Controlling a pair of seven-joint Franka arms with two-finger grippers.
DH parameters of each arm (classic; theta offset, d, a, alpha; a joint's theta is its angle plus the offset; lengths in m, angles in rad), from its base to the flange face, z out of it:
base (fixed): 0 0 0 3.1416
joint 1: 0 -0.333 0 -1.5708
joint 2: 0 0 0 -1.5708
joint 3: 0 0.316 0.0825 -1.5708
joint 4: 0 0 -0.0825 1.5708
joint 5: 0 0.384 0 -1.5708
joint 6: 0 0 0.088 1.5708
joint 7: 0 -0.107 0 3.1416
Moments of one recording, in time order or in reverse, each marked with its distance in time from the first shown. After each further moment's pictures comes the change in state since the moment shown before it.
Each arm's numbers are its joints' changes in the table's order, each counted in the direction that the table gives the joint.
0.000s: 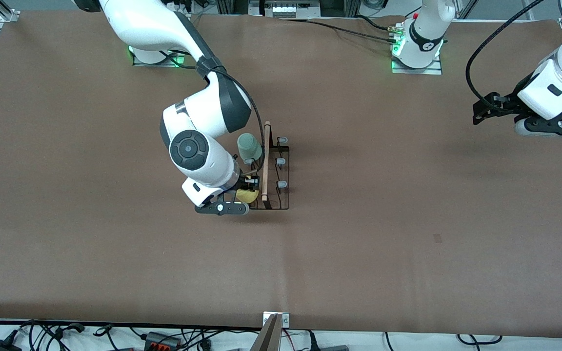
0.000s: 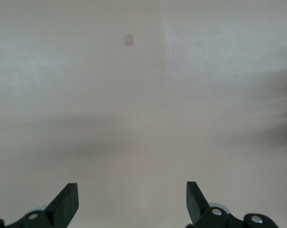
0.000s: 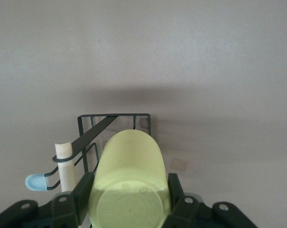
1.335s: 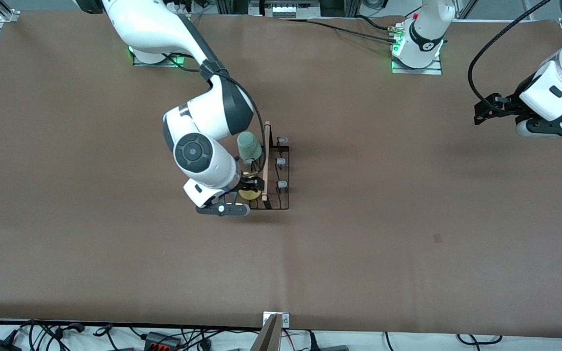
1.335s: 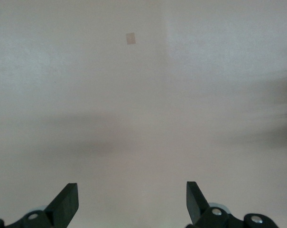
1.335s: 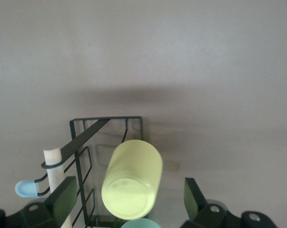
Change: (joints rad) left arm -0.007 -0.004 0.001 0.000 0.000 0.003 0.000; right arm -0.013 0.004 -0.049 -0.014 -0.001 0.027 -0.008
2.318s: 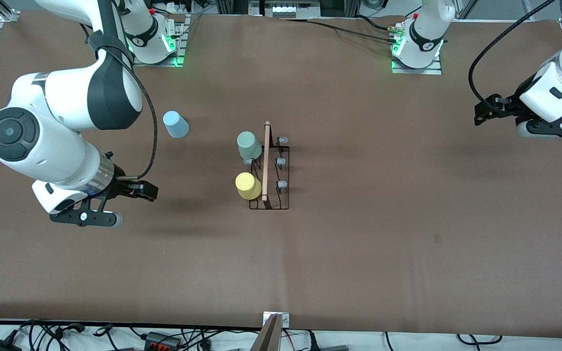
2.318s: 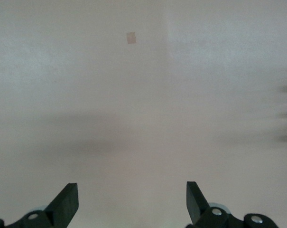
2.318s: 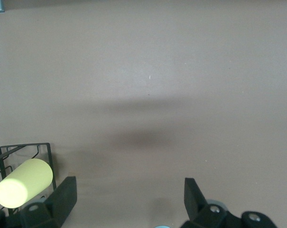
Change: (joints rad) left arm -0.002 -0.003 0.001 0.000 0.000 0.000 0.000; right arm 0.082 0.160 -0.278 -0.002 -0.011 0.195 0.273
